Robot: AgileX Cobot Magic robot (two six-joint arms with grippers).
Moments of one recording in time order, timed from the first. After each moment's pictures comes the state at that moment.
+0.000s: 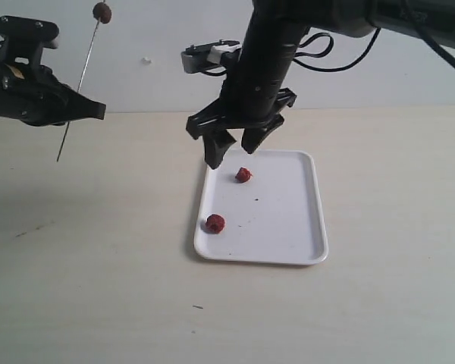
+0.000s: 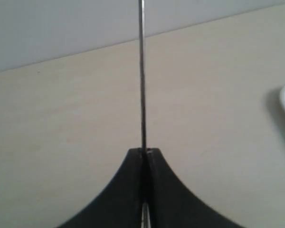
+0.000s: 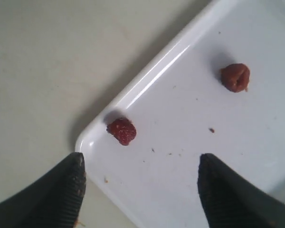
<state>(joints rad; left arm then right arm) -0.23 1.80 -1.15 -0.12 0.15 0.17 0.38 2.20 -1.98 0.18 1.23 -0.16</state>
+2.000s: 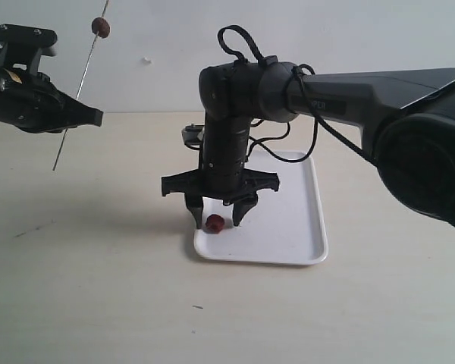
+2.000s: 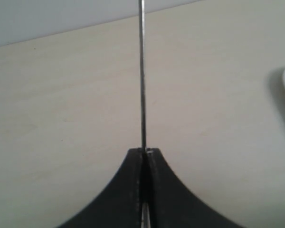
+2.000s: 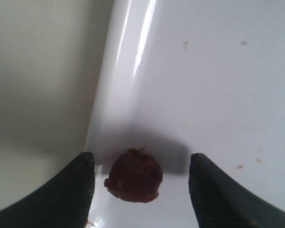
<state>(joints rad) -0.22 1.80 -1.16 -0.12 0.21 0.18 0.47 2.43 -1.98 0.09 1.15 0.47</state>
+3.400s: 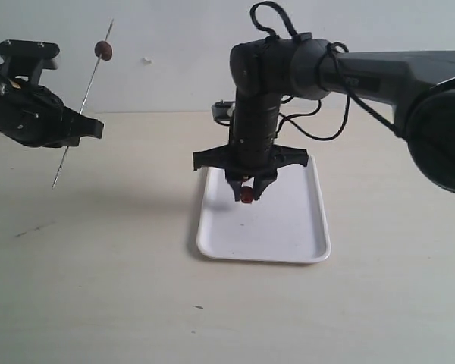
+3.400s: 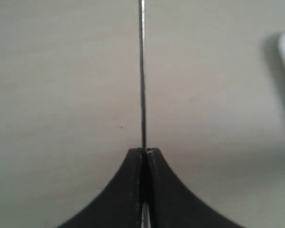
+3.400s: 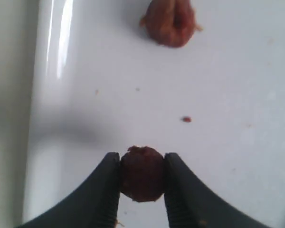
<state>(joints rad) -0.22 1.80 -1.16 -0.17 0.35 0.18 0.38 2.39 -1.98 0.03 1.16 0.44</state>
